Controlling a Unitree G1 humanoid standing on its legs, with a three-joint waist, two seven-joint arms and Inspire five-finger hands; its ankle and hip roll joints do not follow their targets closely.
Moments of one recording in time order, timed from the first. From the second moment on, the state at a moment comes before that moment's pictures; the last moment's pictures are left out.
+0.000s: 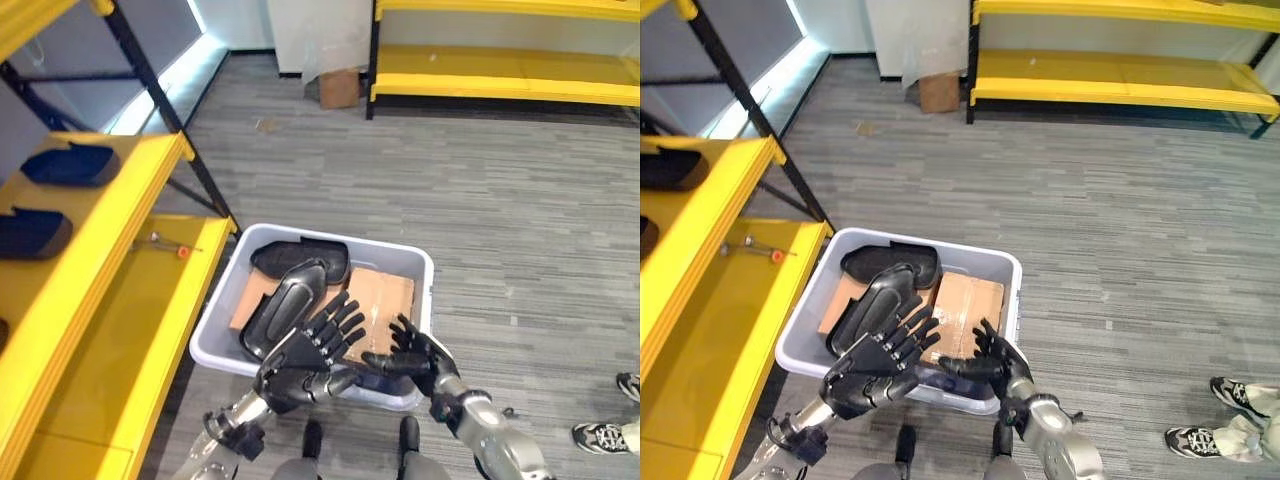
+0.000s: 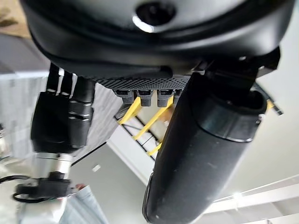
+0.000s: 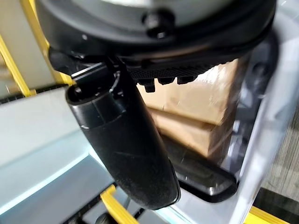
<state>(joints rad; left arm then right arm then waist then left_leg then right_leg) 0.17 0.46 -0.33 0.06 -1.02 -0.16 -0.71 -0.02 -0.36 0.34 0.09 0.73 0.18 -0.05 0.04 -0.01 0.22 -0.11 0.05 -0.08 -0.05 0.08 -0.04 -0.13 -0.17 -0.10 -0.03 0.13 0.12</state>
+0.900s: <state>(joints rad) -0.13 0.49 -0.39 0.06 -1.05 -0.25 -0.57 -0.60 -0.15 0.28 0.36 0.96 -0.04 -0.49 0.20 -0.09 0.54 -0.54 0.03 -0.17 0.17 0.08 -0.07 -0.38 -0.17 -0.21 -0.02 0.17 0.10</state>
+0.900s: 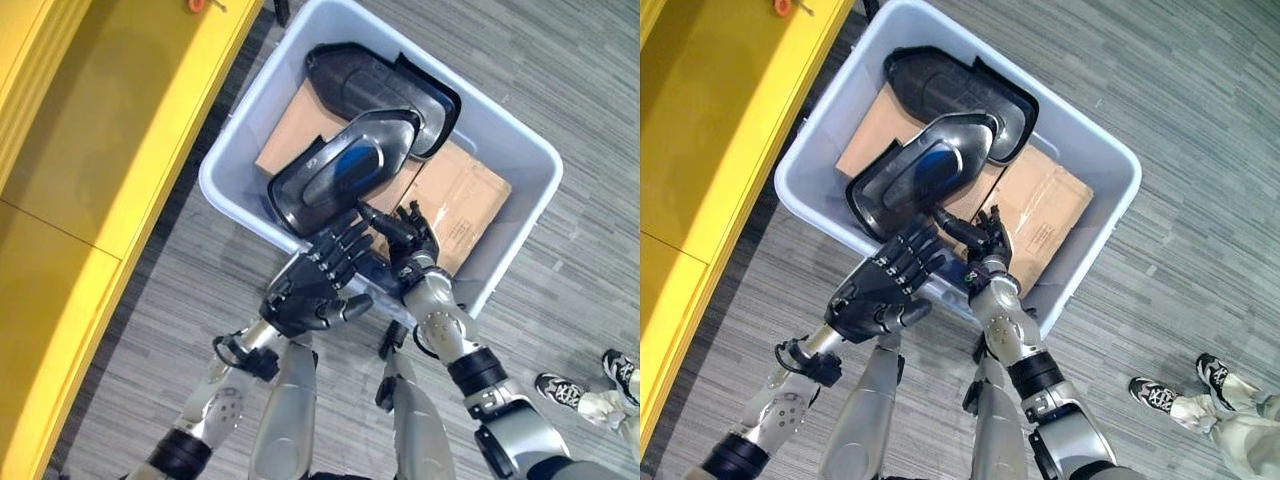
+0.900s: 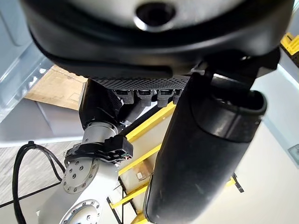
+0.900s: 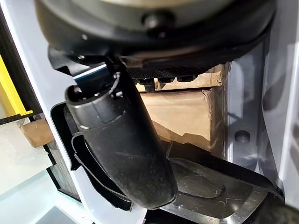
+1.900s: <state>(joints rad) -0.08 0.37 -0.49 -0.01 -1.01 -0.44 -0.46 -0.33 -0.28 0.37 -0.21 0.27 -0.23 -0.51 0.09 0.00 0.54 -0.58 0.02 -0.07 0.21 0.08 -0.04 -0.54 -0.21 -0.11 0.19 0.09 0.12</state>
